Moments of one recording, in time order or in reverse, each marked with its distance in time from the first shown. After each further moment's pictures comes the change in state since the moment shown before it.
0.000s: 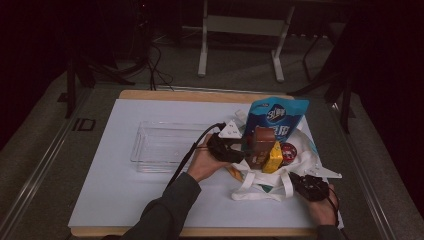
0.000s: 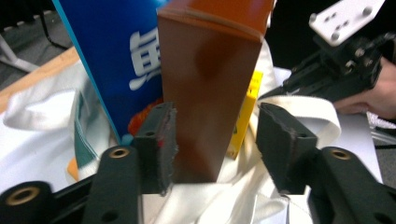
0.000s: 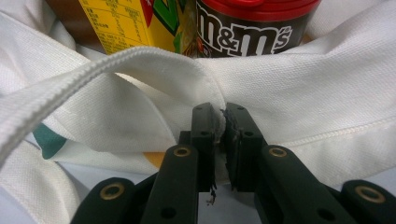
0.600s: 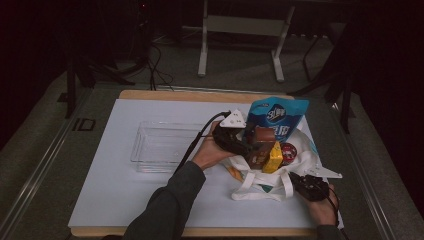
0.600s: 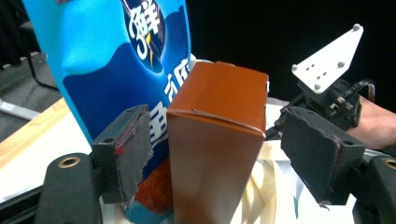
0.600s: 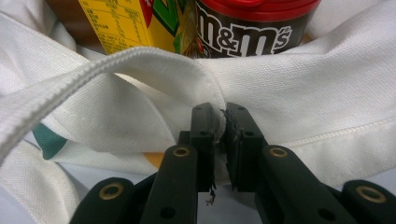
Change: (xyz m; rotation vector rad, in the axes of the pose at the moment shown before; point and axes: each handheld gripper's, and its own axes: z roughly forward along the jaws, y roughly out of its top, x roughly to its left) left arm 0.014 0.025 0.007 -0.115 -0.073 0.062; right arm -0.001 0.000 0.000 -0.002 0.006 0.002
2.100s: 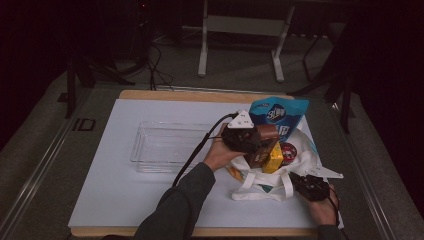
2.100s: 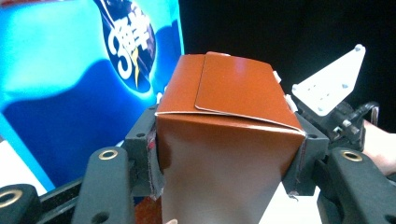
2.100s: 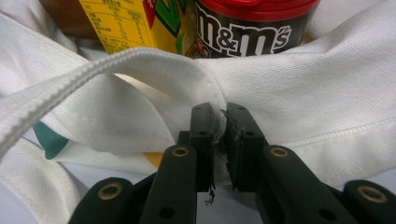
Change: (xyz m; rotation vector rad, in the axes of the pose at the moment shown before) left arm -0.005 0.001 0.022 -0.073 -0.002 -0.030; right arm -0.002 -0.001 0.000 -0.010 0.016 0.007
